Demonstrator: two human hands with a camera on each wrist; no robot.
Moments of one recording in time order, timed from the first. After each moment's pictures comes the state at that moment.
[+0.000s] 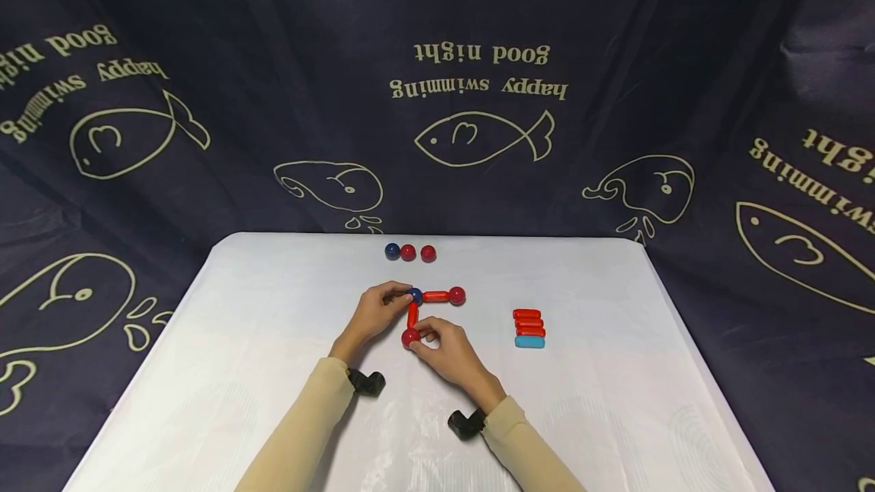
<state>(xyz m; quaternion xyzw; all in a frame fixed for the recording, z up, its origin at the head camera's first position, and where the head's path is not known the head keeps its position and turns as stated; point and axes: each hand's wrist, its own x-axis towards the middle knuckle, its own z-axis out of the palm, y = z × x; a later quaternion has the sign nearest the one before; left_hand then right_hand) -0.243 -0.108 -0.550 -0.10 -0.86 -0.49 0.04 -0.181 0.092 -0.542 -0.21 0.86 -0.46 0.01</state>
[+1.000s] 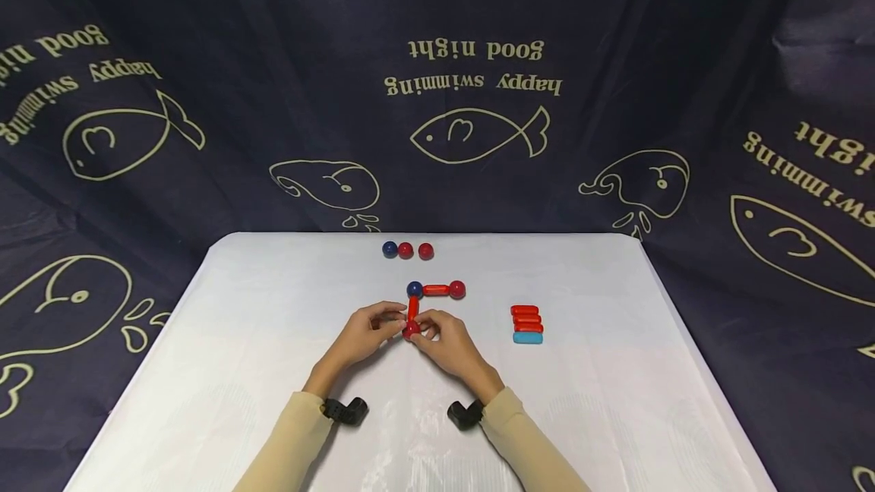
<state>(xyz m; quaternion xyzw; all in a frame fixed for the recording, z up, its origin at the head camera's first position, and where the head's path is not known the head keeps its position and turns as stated) -0.194 -0.124 -0.541 -0.13 -0.85 -0.51 -0.03 -0.189 0.095 -0.544 -0.21 0.85 -0.48 0.01</state>
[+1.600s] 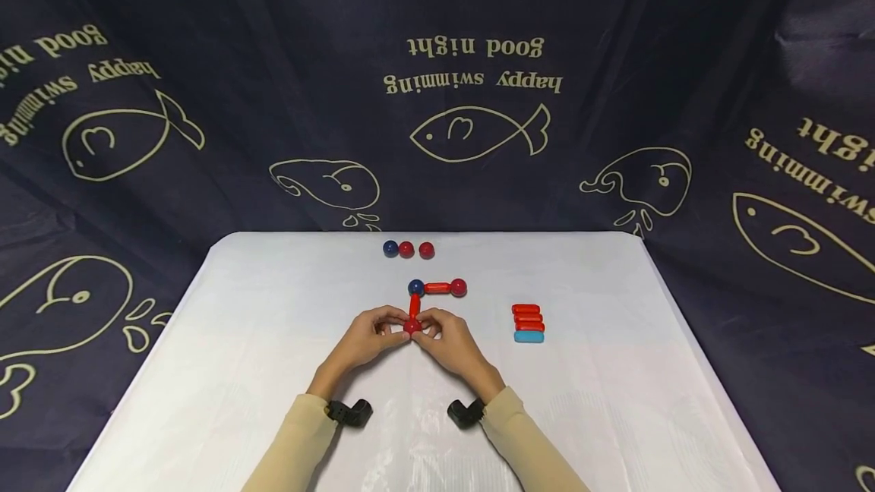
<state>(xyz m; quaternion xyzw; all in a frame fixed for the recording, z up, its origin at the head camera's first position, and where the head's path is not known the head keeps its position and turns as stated) -0.189 -0.121 -0.548 -0.14 -0.86 -0.49 -0.05 -0.191 0.094 -0.547 -0.19 0.86 -0.48 0.02</state>
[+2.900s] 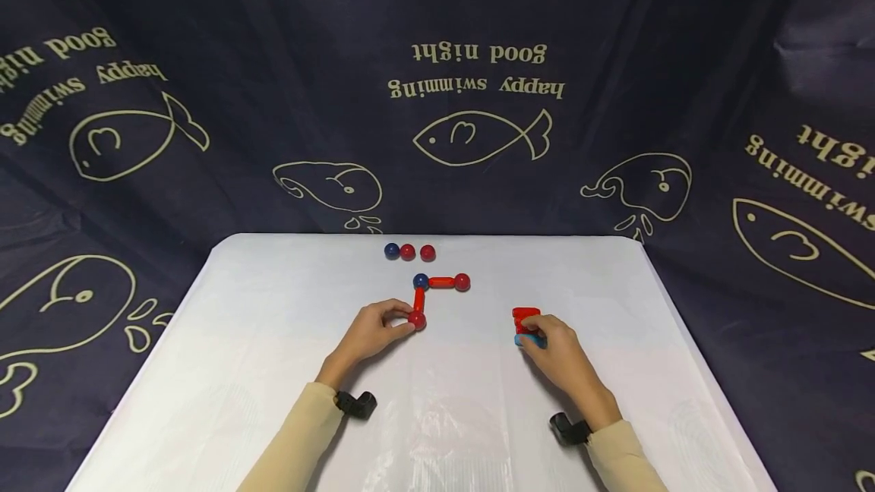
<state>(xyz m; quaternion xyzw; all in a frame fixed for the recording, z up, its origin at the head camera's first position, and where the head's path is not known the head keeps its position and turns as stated) -0.203 -0.113 -0.541 -0.13 -0.89 -0.45 -0.01 -0.164 0.253 -0.513 -0.13 0.93 -0.33 -0.06</state>
